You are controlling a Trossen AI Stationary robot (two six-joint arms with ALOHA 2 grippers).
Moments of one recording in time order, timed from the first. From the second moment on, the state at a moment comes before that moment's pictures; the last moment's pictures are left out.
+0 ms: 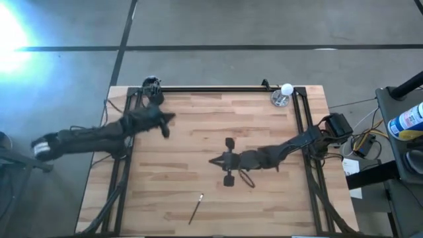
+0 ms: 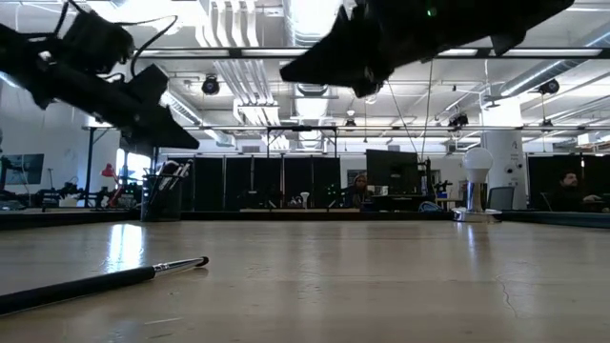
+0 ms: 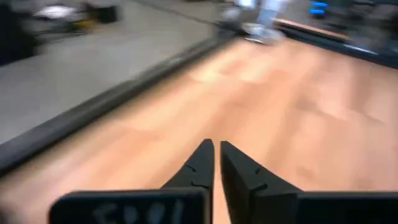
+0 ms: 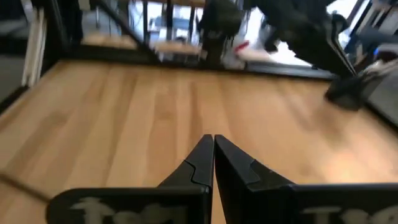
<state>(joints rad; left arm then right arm) 0.48 0.73 0.23 0.20 -0.09 -0.11 0.29 1.72 0.87 0.58 0.36 0.01</state>
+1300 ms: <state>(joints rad) -0.67 1.75 0.91 -0.06 -0.48 -0.85 0.47 1.76 0.85 0.53 0.42 0.05</state>
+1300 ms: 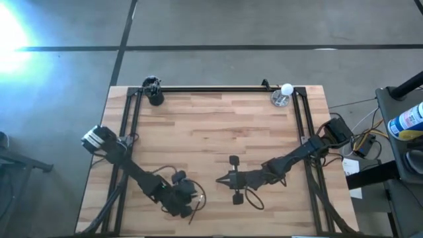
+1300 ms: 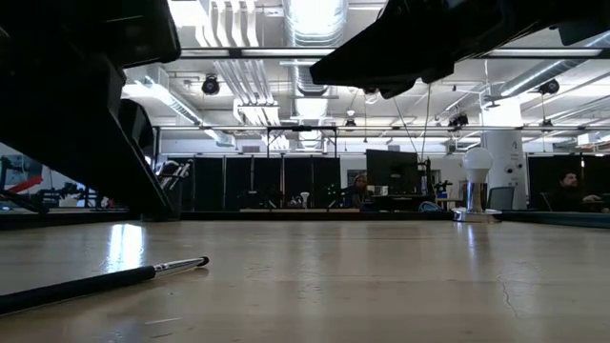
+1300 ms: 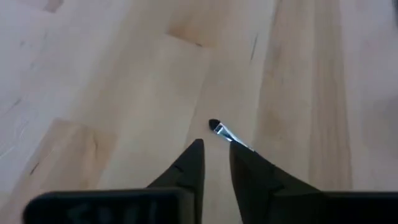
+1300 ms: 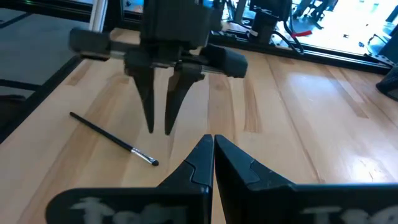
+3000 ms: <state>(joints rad) -0.62 1.91 1.05 -0.22 -0.42 -0.87 0.47 1.76 0.85 0.53 0.42 0.05</state>
